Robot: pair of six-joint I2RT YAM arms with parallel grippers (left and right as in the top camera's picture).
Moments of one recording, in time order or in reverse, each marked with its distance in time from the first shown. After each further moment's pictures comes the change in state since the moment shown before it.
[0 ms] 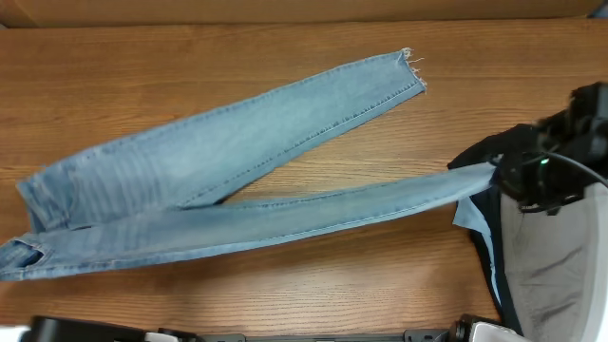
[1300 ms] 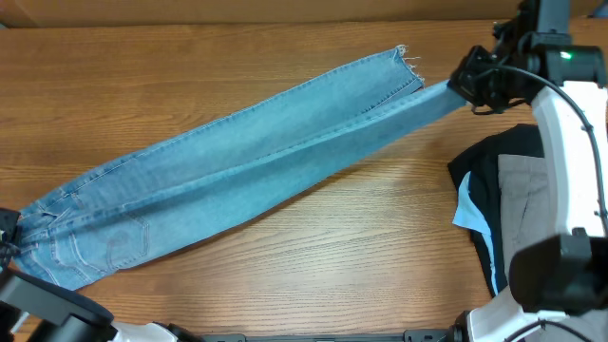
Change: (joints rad) left arm -0.352 0.237 0.000 0.222 -0.317 -0.043; right arm 0.165 0.451 0.223 0.489 -0.080 0.120
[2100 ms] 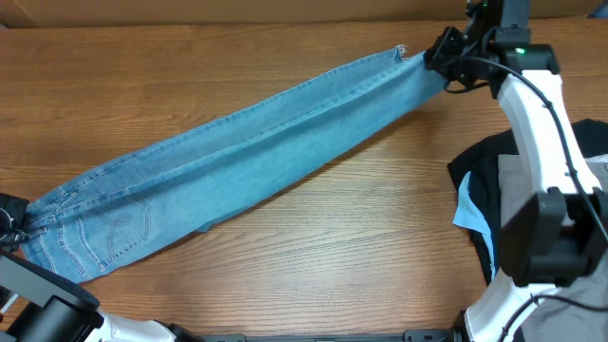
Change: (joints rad) left arm -0.045 0.097 0.000 0.118 0.030 -0.025; right arm 0.060 0.149 -0.040 0.409 -0.004 0.030
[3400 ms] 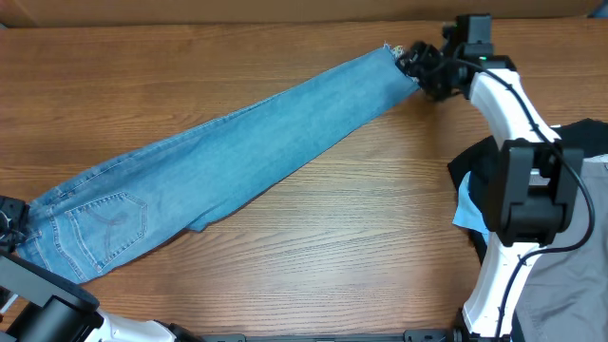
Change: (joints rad) left arm 0.002 0.000 0.000 0.017 -0.042 -0.032; right arm -0.017 0.244 -0.002 0.075 -0.079 0.032
